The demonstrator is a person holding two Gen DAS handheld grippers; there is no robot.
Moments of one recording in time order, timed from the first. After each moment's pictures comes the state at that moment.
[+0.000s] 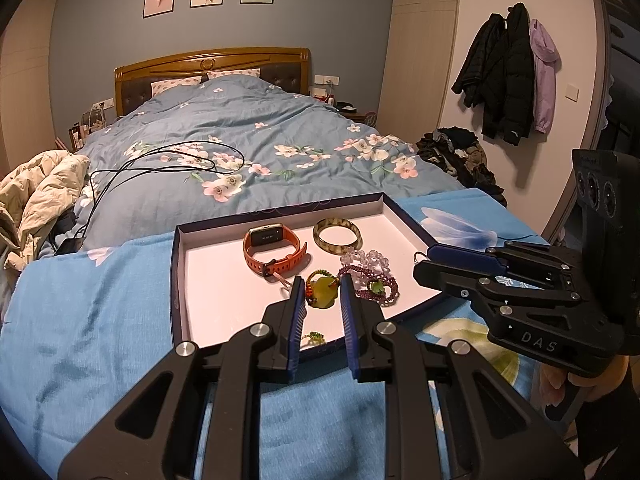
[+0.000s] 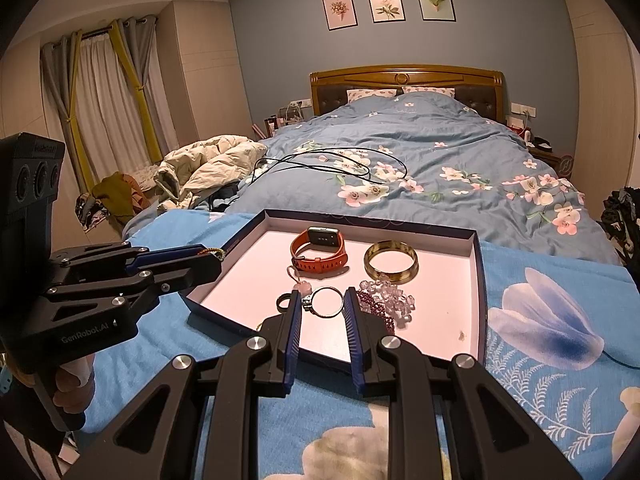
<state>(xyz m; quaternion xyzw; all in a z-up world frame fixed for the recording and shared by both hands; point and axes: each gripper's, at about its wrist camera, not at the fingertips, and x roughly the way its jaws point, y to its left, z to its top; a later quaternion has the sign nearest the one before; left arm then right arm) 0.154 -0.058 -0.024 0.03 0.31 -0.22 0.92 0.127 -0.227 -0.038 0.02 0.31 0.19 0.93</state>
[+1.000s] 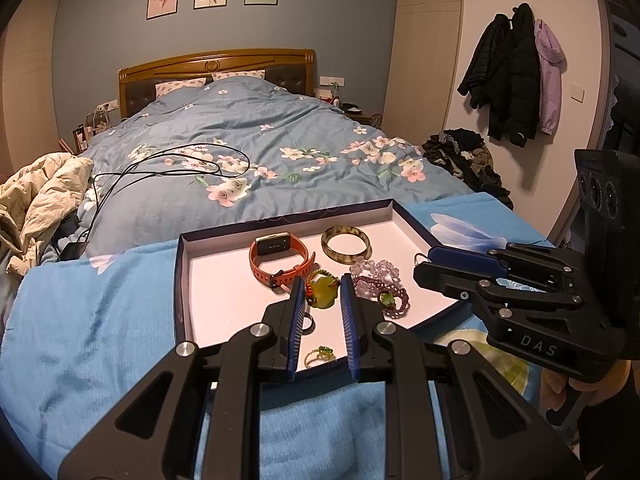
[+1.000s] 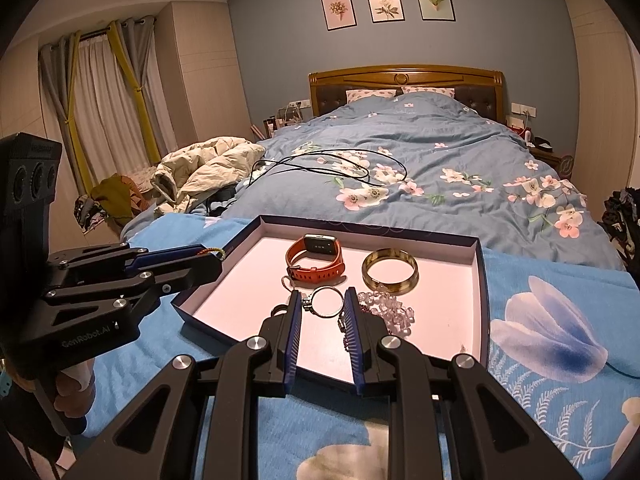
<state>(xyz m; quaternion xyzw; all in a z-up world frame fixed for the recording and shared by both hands) 0.171 -0.061 -0.024 0.03 0.31 -0.21 0.93 0.131 -0.226 -0.037 0.02 0.31 0.19 0.93</state>
